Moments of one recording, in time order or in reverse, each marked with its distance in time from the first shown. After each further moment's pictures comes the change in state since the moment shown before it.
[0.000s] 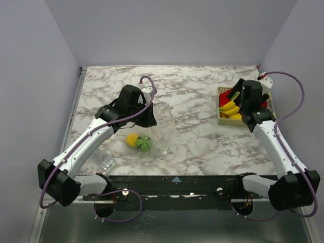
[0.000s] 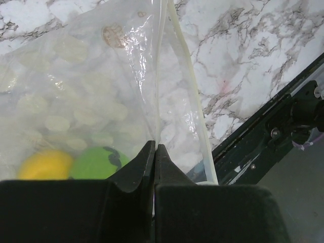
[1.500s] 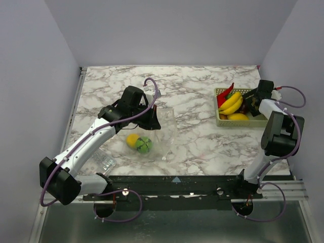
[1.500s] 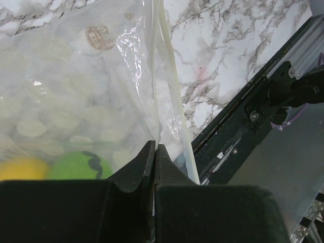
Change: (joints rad) left arm -0.018 0.014 -0.015 0.016 0.114 -0.012; right arm -0.458 0.664 0.165 0.130 -0.316 0.319
